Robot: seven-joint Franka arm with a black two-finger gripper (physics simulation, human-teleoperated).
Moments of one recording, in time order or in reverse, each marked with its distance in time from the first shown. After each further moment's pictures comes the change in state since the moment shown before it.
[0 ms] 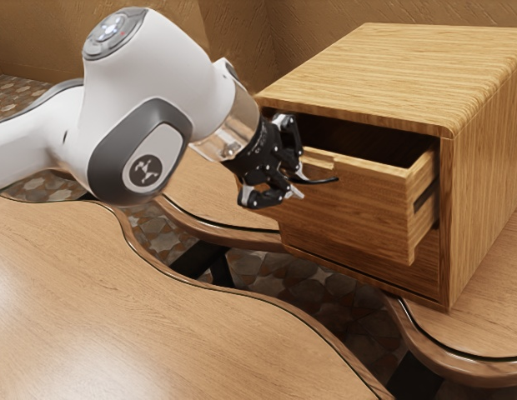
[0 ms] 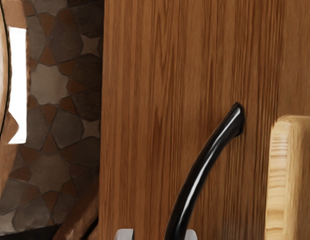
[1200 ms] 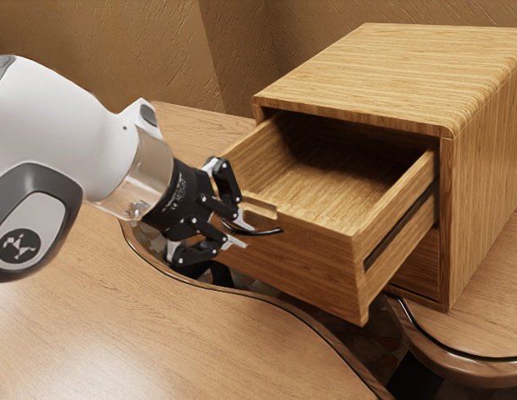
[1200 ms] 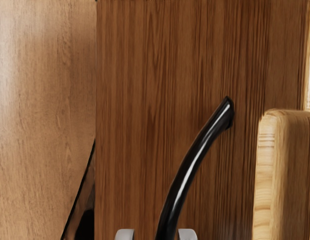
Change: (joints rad) arm -0.035 -0.383 0.001 -0.352 -0.025 -0.009 -0.004
